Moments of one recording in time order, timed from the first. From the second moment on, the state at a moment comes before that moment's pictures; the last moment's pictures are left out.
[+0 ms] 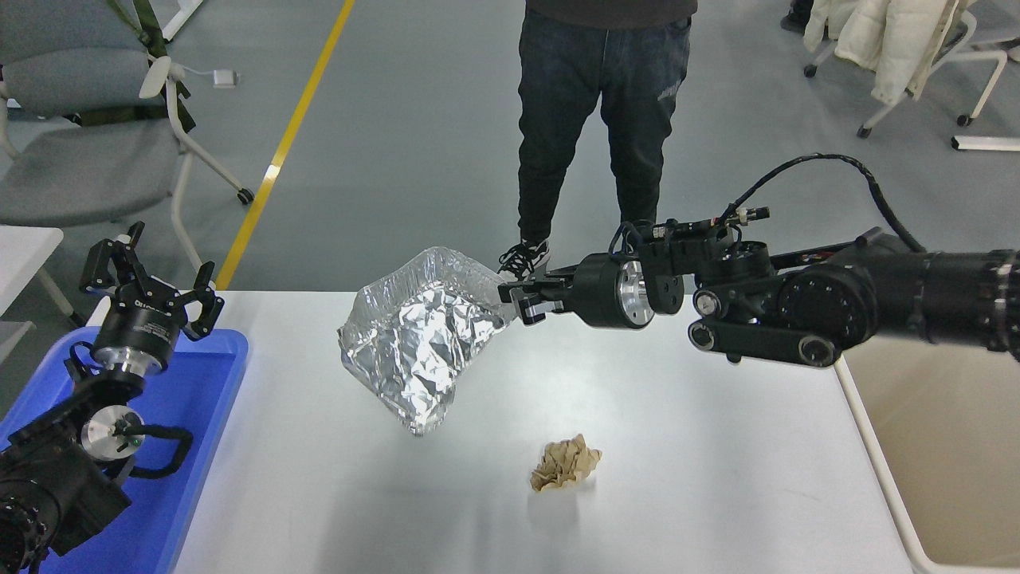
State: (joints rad) left arm -0.65 0.37 -0.67 -0.24 -0.08 -0.64 -0.64; right arm 1.59 -0.32 -0.47 1.21 -0.97 -0.10 0.23
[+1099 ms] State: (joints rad) left arm -0.65 0.37 -0.67 -0.24 -0.07 -0.64 -0.64; right arm 1.41 -1.23 -0.46 1.24 -0.95 -0.04 0.52
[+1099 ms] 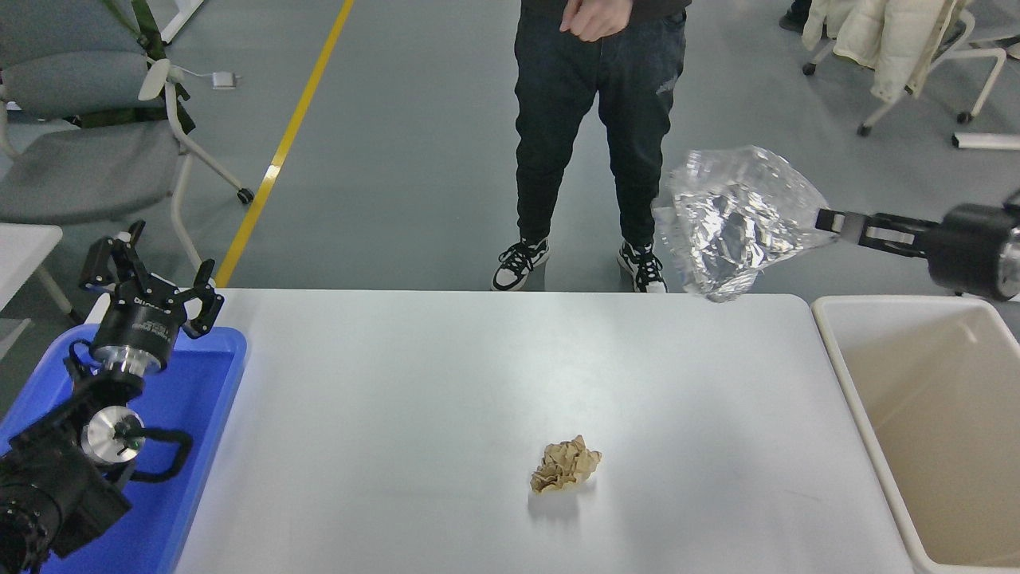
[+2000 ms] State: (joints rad) left arm -0.65 0.37 -0.67 -0.24 -0.08 -0.64 -0.64; right arm 0.67 -0.94 -0.24 0.38 -0.51 0.01 0.68
